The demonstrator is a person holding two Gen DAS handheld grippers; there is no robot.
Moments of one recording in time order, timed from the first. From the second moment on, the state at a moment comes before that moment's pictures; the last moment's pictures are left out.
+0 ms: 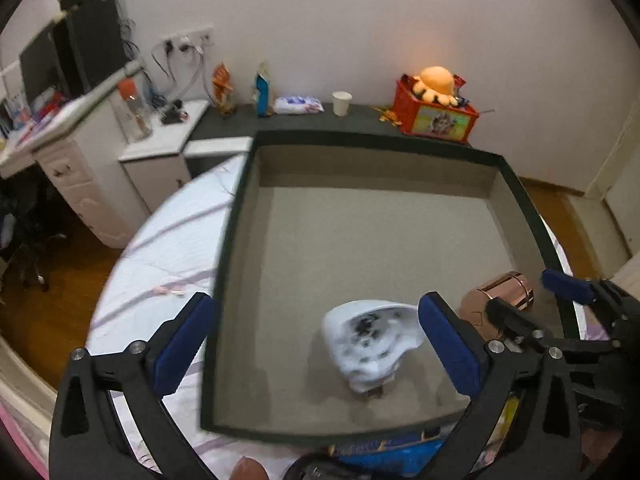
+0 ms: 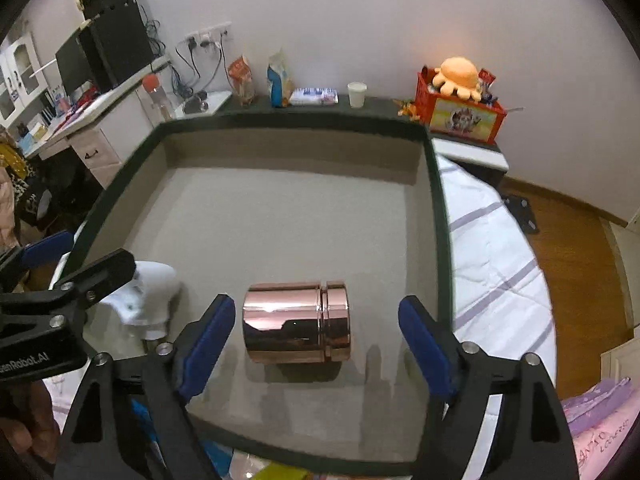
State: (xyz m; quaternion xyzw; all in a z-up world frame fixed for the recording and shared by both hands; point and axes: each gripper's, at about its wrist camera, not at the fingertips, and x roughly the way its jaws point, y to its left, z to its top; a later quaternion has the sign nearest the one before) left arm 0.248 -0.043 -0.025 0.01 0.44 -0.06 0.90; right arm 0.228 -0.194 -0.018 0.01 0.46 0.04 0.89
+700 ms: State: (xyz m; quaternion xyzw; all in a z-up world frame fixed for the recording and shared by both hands) left arm 0.060 0.005 0.057 0.02 0.35 0.02 0.94; right arm 0.065 -0.224 0.088 0.08 0.32 0.13 0.93
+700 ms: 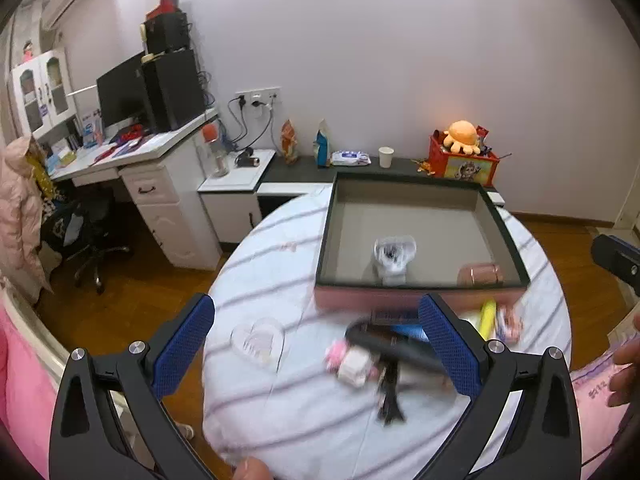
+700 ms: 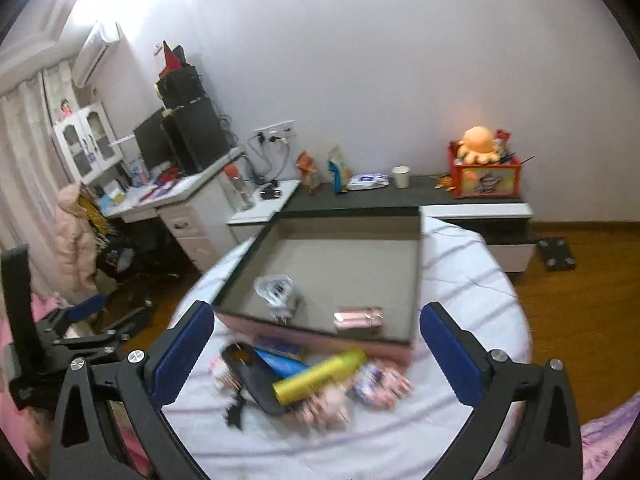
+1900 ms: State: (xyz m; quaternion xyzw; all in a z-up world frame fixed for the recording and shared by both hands) left arm 0.044 0.034 -0.023 -0.05 0.40 -0.09 0.91; right arm 0.012 -0.187 0.009 0.07 0.42 -0.02 0.90
